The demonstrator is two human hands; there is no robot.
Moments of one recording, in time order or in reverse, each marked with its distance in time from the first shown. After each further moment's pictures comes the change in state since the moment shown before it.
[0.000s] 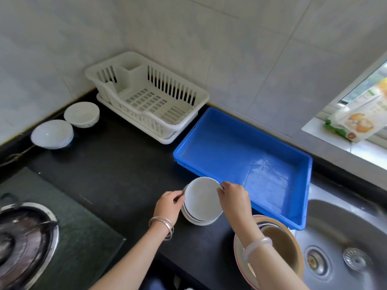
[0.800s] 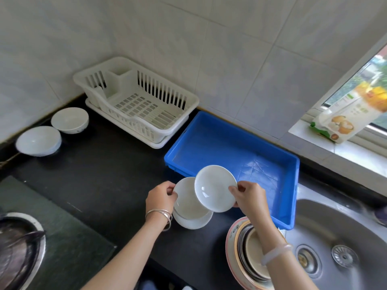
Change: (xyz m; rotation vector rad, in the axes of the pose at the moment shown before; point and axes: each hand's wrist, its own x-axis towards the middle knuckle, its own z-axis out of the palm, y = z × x) left_hand 0.004 0.037 -0.012 -0.024 0.134 -0.014; right_hand -0.003 0.038 -0.047 0.504 0.023 0.226
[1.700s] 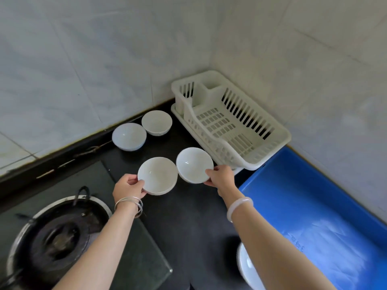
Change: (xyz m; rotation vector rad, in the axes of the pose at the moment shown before) left_hand 0.102 -0.133 -0.196 -0.647 0.611 -0.500; right_hand 0.072 -0.210 0.235 0.292 -0.446 0.071
